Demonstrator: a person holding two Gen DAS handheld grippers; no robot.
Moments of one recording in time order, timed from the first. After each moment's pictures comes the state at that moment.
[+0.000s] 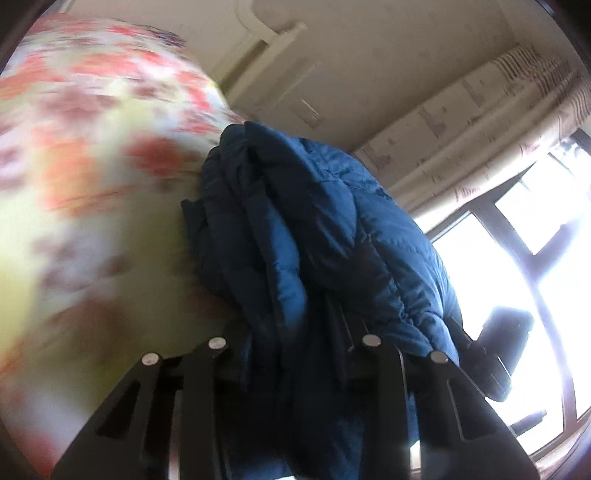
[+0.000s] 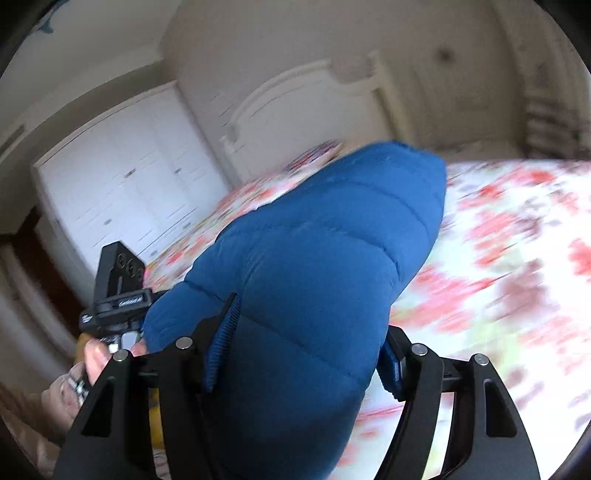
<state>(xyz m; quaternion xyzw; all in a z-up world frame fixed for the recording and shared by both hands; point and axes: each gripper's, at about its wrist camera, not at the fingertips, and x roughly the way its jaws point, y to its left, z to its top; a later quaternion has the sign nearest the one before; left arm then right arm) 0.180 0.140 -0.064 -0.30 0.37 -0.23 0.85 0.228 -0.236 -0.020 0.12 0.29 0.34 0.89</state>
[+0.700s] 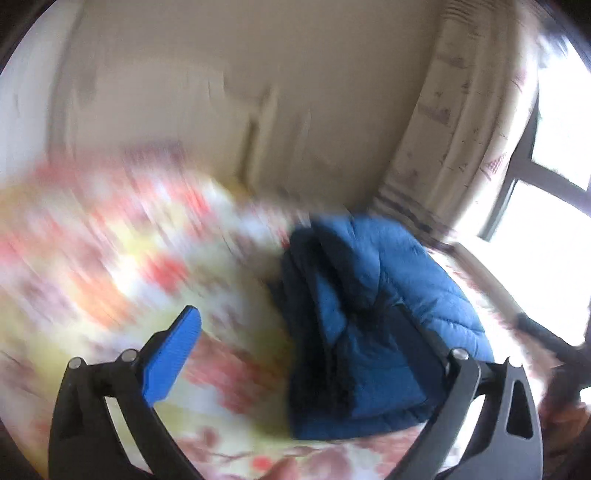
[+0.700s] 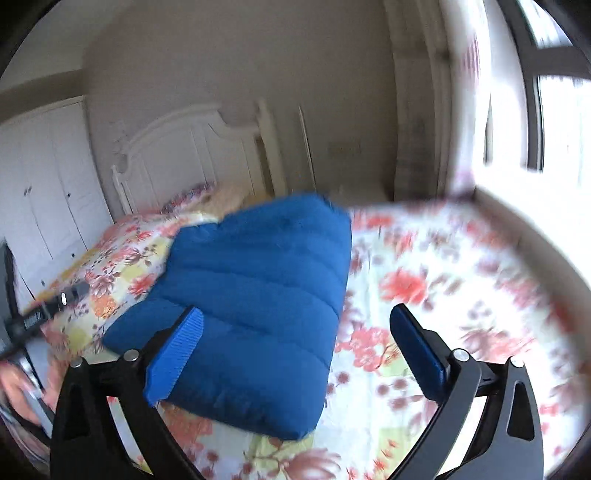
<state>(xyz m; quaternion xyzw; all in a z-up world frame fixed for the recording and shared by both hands) 0.125 0.069 0.018 -0.07 0.24 -0.06 0.97 0.151 -0.310 0.025 0.05 0.23 0.10 0.97</state>
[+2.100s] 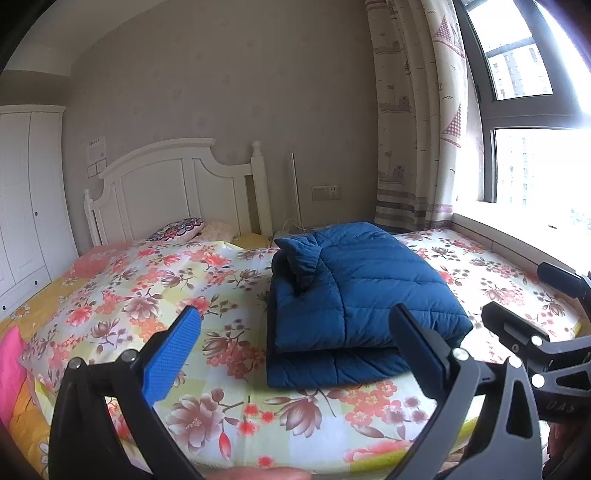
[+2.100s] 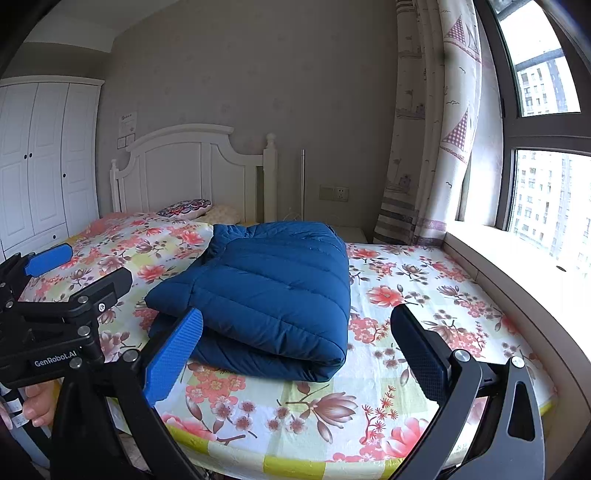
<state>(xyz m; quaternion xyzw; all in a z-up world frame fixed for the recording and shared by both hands) 0.017 -0.022 0.034 0.06 0.17 -0.03 0.98 0.040 -0.244 0.032 -0.02 0.17 0.04 0.98</state>
